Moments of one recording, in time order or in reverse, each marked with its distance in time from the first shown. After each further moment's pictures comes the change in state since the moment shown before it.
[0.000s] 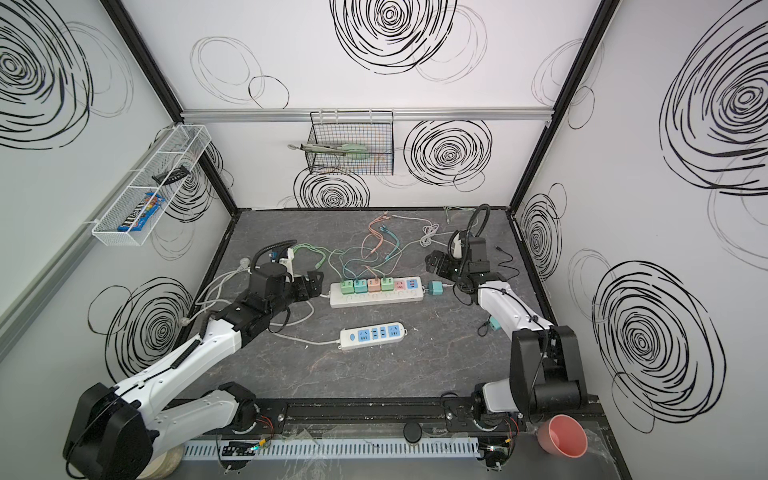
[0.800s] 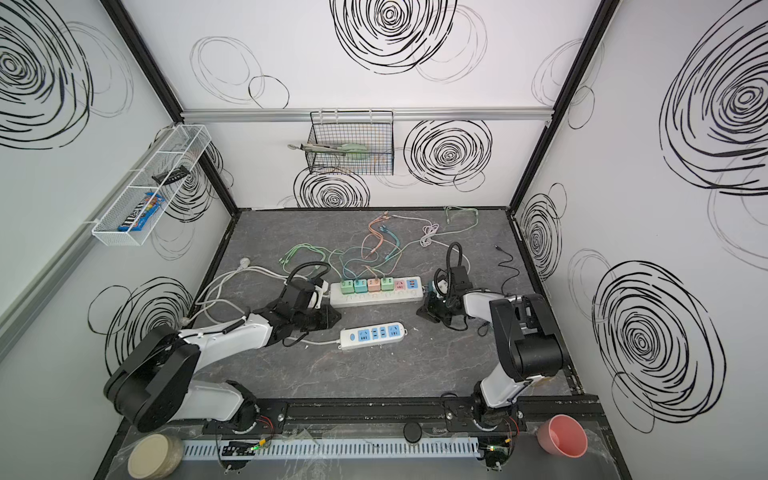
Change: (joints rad) left arm -0.085 0.325 -0.095 0.143 0.344 -0.069; right arm 0.069 0.190 -0.166 -0.040 -0.295 0.078
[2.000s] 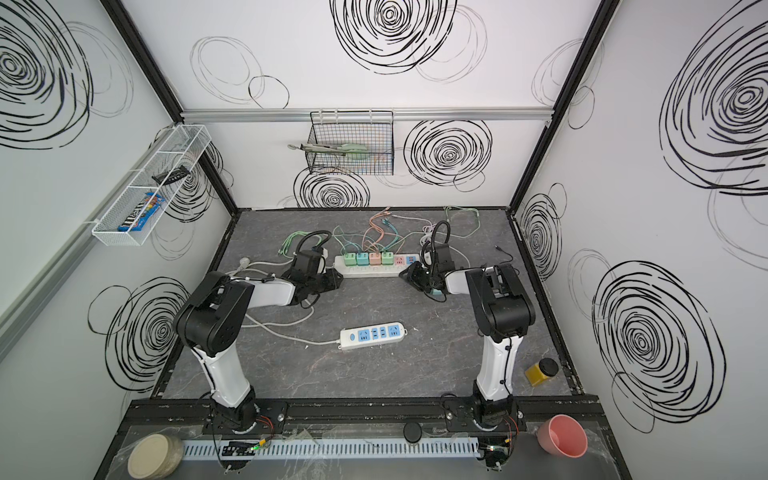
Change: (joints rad) left arm 0.156 0.452 0.351 0.207 -0.117 0.076; right arm 0.063 0.304 0.281 0.358 0.063 0.188
